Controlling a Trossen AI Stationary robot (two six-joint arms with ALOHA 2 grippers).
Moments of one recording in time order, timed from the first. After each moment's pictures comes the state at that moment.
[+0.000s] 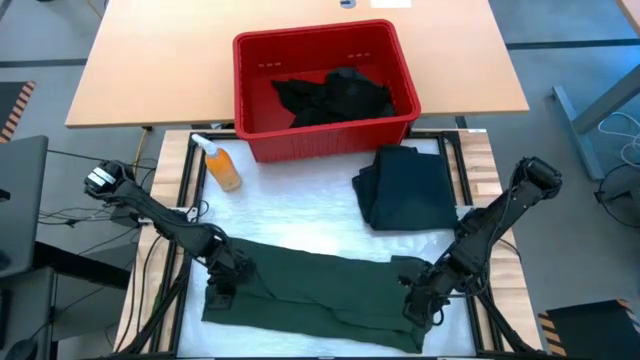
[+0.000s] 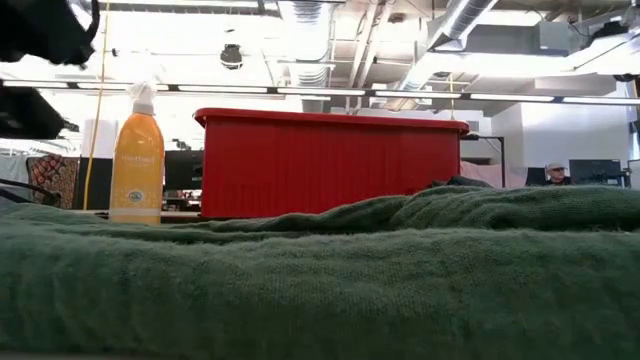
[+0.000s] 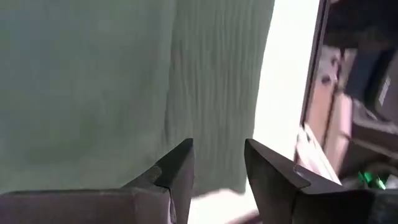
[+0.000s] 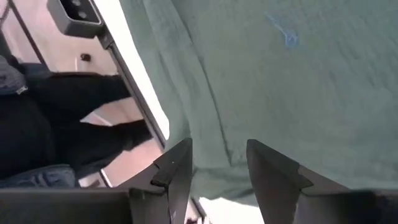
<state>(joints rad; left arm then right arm) -0.53 1.33 0.78 -0.62 0.40 -0.64 0.77 1.36 0.98 -0.64 0.00 1.36</state>
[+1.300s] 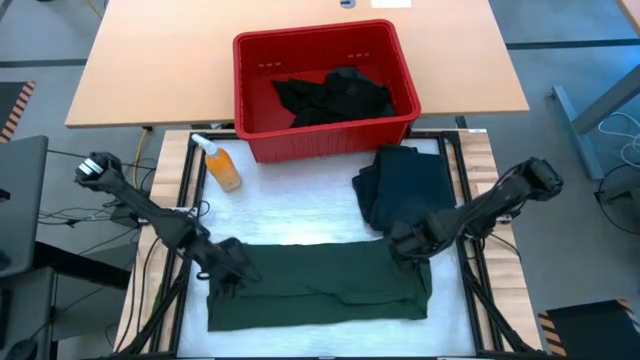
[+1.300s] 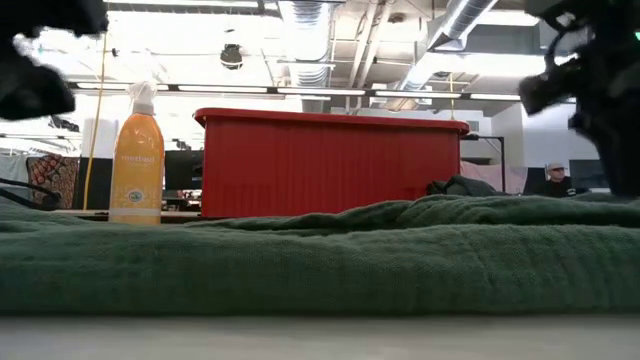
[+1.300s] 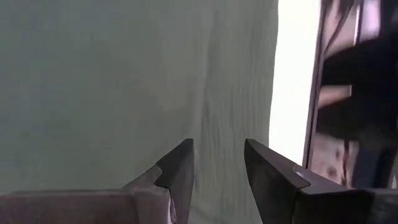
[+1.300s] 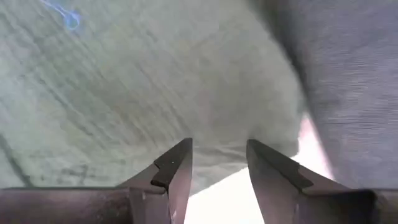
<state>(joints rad) -0.60 1.13 0.70 -0.49 0.05 -0.86 0.41 1.36 0.86 -1.06 0.08 0.88</state>
